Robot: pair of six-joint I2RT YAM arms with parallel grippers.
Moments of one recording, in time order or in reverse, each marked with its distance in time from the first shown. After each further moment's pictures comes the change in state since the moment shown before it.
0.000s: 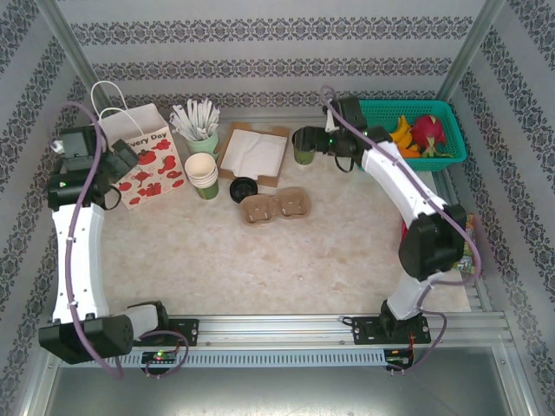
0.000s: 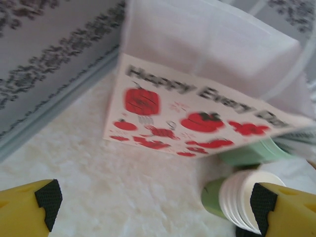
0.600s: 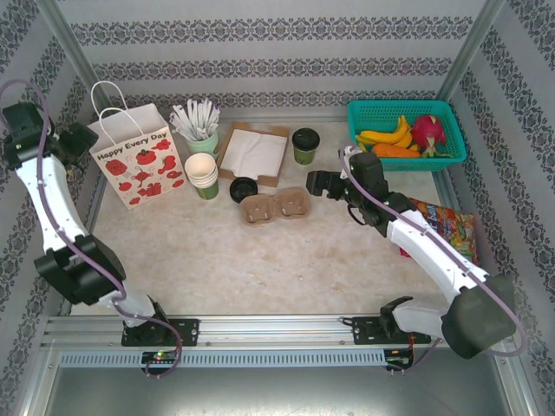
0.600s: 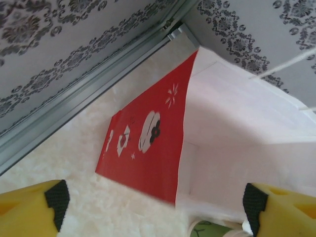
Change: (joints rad) left arm 0.330 0.435 0.329 -0.010 0.360 0.080; right arm 0.050 -0.509 -0.659 0.354 0.040 0.049
